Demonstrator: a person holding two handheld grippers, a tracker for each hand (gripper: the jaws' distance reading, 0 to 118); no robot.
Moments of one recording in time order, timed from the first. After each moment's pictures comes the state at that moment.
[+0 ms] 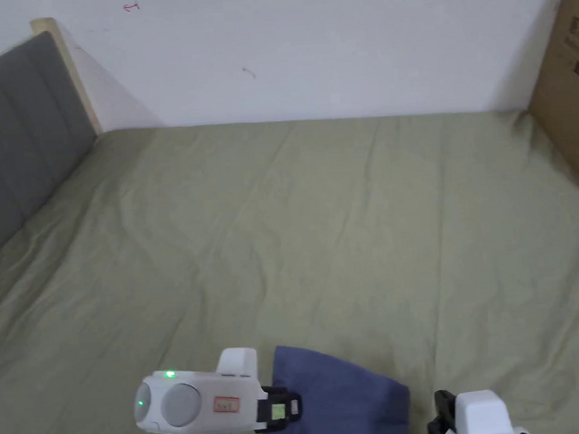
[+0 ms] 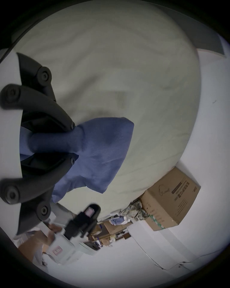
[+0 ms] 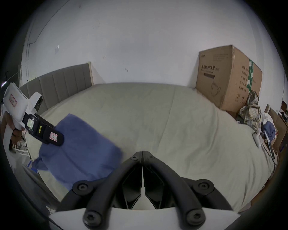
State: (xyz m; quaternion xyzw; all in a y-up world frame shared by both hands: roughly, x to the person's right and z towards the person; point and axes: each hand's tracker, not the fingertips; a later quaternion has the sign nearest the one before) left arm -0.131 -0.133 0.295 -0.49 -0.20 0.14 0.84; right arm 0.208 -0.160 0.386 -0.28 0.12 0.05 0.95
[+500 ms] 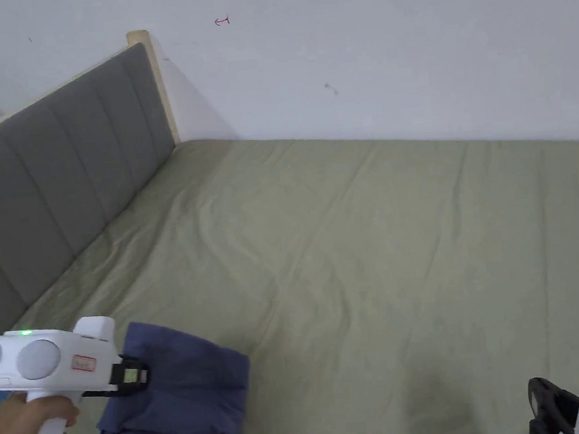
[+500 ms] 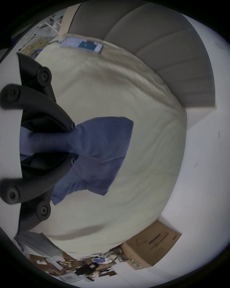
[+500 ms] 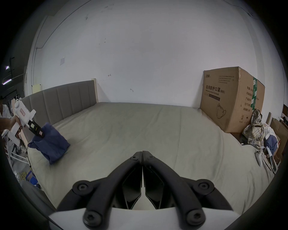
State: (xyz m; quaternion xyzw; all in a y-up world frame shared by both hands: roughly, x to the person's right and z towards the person) left arm -0.422 -0.087 0.269 -0.50 0.02 0.09 0.86; right arm 0.153 -0.088 0.352 -0.20 0.14 0.04 0.97
